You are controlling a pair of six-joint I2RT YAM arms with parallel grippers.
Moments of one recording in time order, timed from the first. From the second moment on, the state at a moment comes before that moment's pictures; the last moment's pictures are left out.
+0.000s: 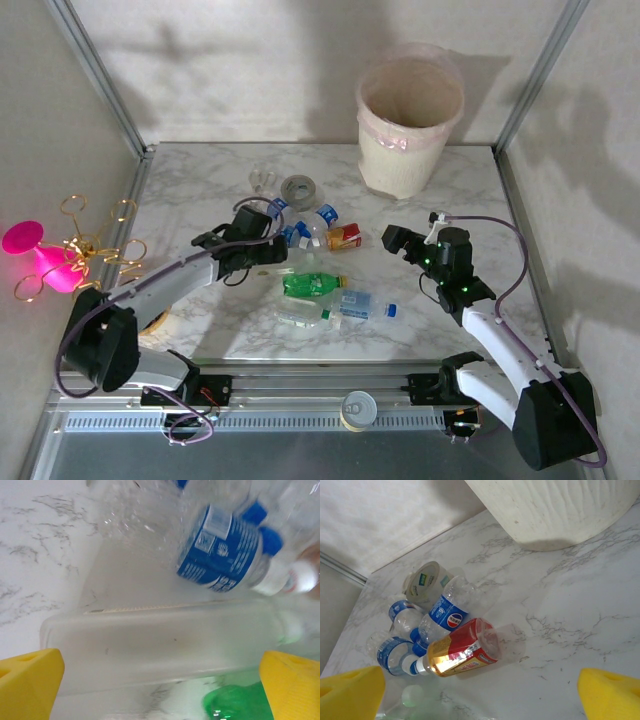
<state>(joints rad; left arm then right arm) -0.51 1.37 0.93 -0.52 -0.20 -0.61 0.29 0.96 0.50 0.06 -0.16 0.58</state>
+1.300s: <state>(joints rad) -0.48 1.59 0.81 -0.33 -0.23 -1.93 0.29 0.85 0.43 0.05 -0.12 0.56</state>
